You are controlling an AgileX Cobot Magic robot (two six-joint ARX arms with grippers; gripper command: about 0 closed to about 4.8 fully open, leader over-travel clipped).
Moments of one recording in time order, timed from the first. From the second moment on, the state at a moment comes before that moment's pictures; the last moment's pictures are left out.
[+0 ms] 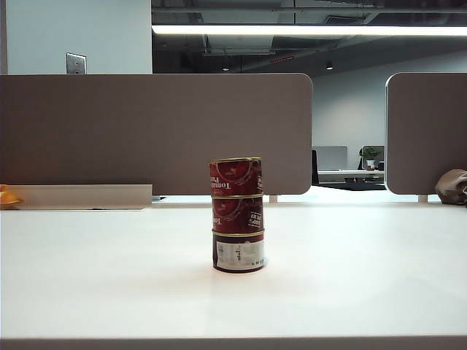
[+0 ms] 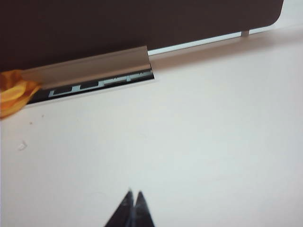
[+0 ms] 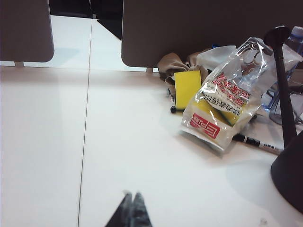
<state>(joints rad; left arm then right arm) -0.31 0.42 0.50 -0.32 -0.20 0.14 -0.06 0.13 0.36 -0.33 0.16 -0.10</state>
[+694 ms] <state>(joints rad) -0.31 0.28 0.32 -0.37 -0.20 0.14 -0.06 0.03 0.21 -0.34 0.16 -0.10</state>
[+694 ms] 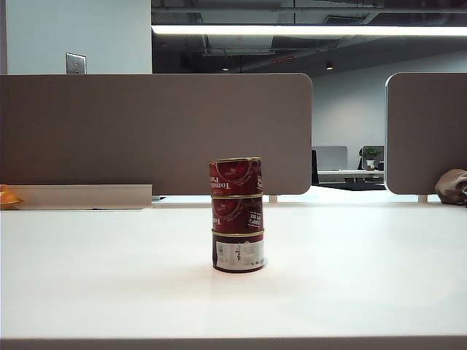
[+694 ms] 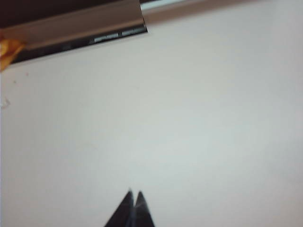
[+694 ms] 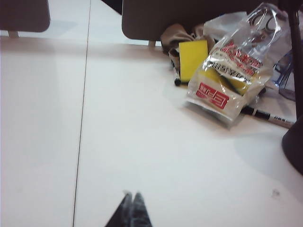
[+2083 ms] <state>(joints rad) -0.31 0.00 0.06 -0.34 -0.20 0.14 -0.06 0.00 0.06 -0.33 0.16 -0.10</state>
